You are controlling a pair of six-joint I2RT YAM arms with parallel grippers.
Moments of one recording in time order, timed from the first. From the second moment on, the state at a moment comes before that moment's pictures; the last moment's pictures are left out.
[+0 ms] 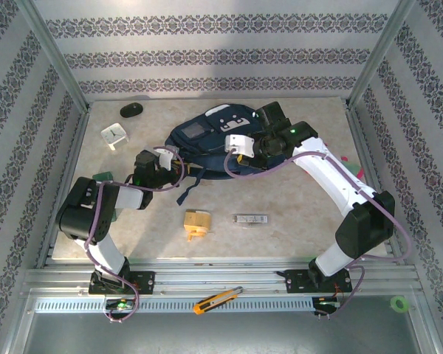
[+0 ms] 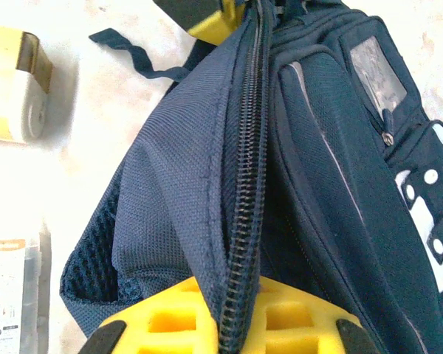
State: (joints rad) left arm -0.20 1.70 0.60 0.70 0.54 -0.19; right arm 0.47 1.58 1.50 -0.90 -0.36 -1.00
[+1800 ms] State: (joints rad) left arm -0.34 1.57 0.78 -0.10 0.48 -0.10; right arm 0.46 1.74 0.97 -0.13 -0.25 0.56
